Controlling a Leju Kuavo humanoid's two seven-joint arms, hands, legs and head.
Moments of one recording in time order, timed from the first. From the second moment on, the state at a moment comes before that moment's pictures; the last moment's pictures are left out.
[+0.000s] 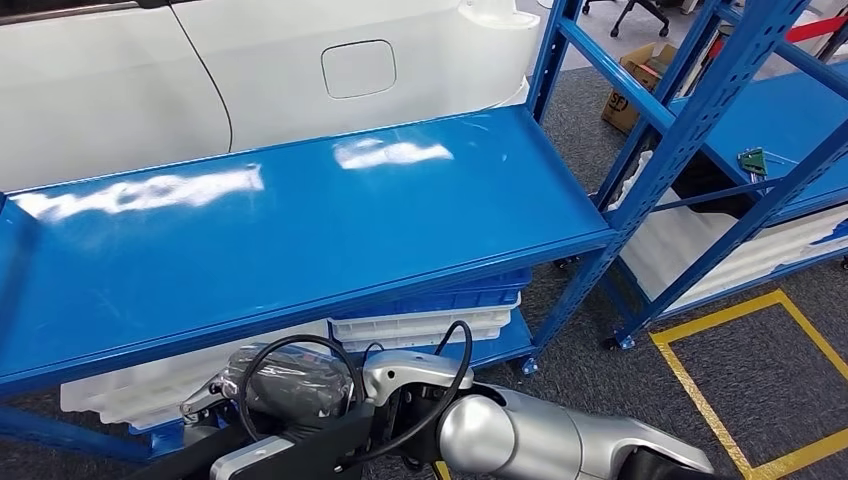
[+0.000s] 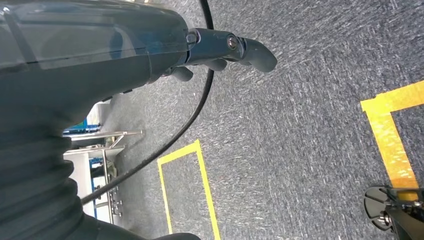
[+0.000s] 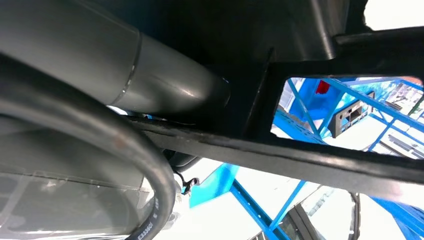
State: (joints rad) left arm -0.07 -0.17 1.12 -0.18 -1.29 0.04 -0.23; right arm -0.48 -0.08 1.07 -1.48 0.08 0.06 -0.28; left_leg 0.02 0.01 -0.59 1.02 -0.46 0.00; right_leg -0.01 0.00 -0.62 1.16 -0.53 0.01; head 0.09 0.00
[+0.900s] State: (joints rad) left arm -0.07 -0.18 1.12 -0.18 -1.29 0.04 -0.23; right arm -0.50 -0.07 1.08 -1.49 0.06 0.06 -0.28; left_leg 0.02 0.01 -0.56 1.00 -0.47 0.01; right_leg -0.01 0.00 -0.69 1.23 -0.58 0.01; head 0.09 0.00
